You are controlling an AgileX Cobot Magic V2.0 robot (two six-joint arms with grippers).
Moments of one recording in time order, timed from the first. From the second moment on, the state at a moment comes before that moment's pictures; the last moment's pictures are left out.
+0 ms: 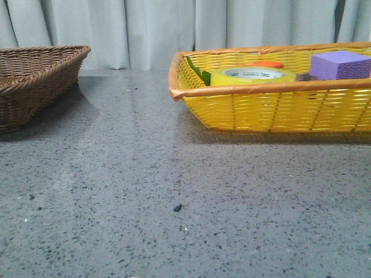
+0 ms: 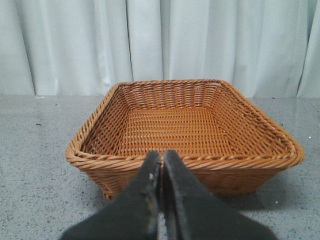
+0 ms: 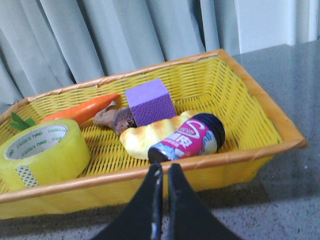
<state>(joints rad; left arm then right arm) -0.02 0.08 -0.06 -0.15 0.02 0.11 -0.08 0.24 -0.16 0.15 0.09 0.06</state>
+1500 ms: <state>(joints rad) -0.02 0.21 -0.27 -0.22 0.19 0.11 0.04 0.49 -0.53 0.14 0.56 -0.03</state>
